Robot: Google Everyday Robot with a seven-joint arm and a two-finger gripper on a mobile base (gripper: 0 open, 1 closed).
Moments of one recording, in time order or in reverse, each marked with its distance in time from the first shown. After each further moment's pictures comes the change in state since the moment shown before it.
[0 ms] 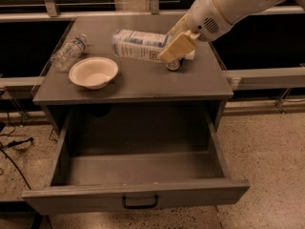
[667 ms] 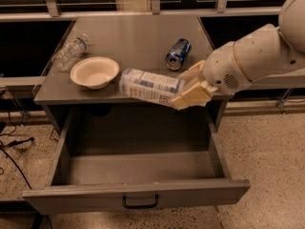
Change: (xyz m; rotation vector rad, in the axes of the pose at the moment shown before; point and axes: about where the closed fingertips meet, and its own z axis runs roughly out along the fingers) arm 0.068 0.091 0.001 -0.041 -0.042 0.077
